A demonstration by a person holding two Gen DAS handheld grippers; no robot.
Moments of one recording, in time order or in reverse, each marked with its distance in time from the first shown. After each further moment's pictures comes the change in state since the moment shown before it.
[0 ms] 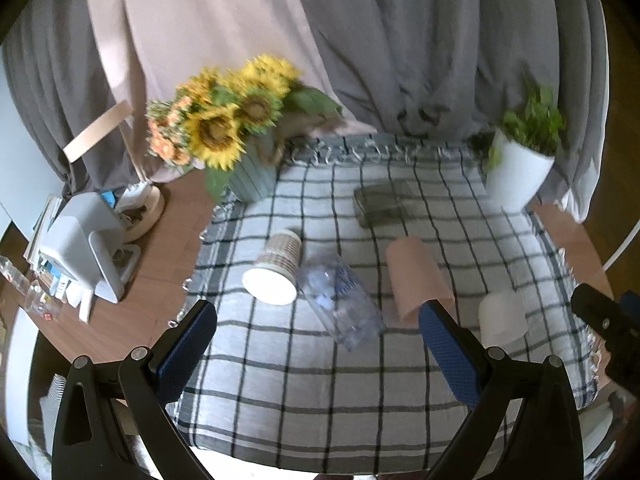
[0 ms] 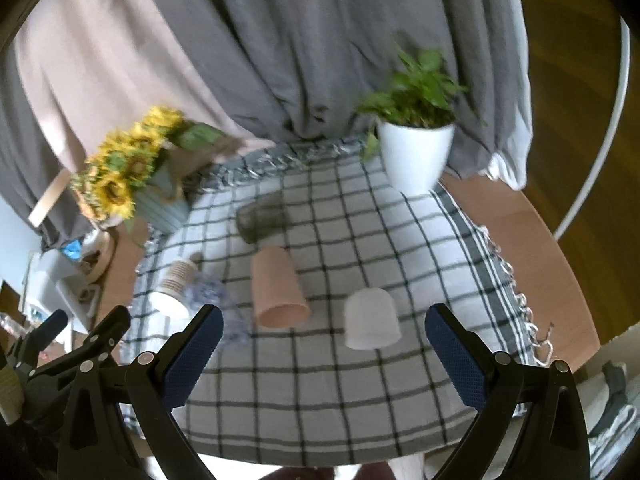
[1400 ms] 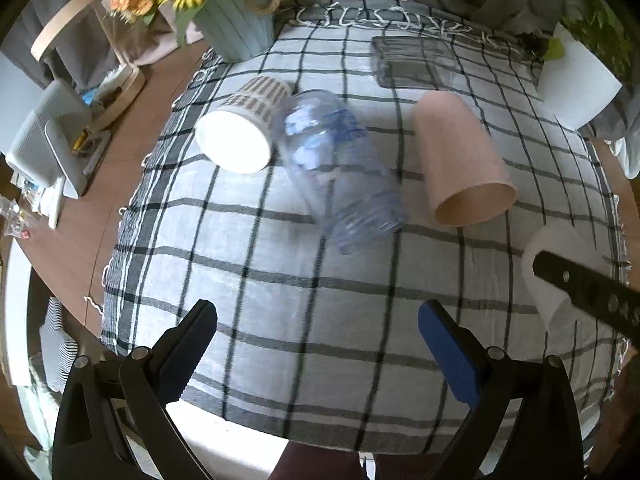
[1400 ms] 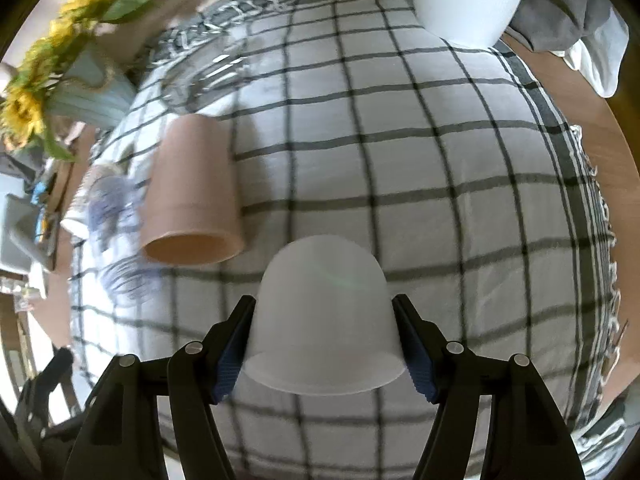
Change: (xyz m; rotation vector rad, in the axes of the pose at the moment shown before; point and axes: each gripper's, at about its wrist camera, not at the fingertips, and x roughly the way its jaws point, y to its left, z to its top) left arm 0.106 -0.011 -0.051 -0.096 0.390 0.044; right arm 0.185 -0.022 -0.018 -0.042 0.472 0.091
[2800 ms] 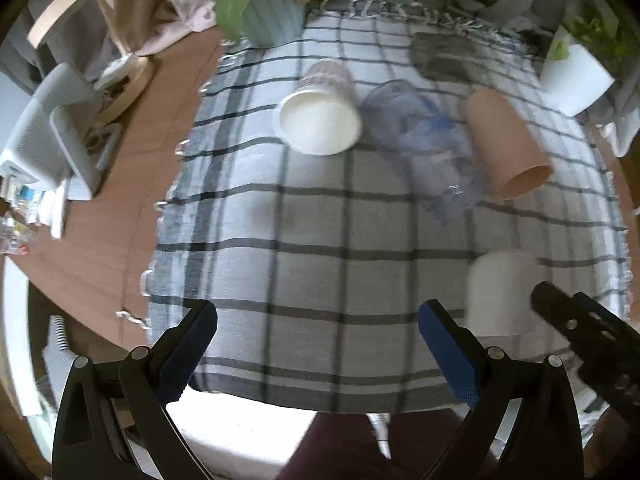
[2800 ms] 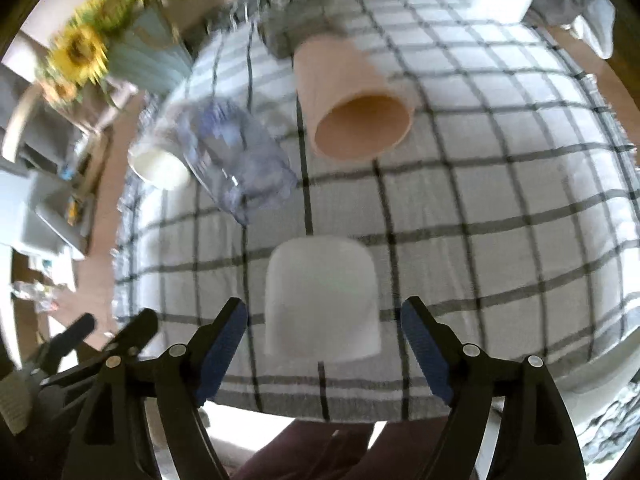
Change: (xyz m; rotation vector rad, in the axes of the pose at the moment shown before) left arm -0.006 0.083 -0.011 0.077 0.029 -0.087; right arm -0.014 0.099 -0.085 0.080 -0.042 0.073
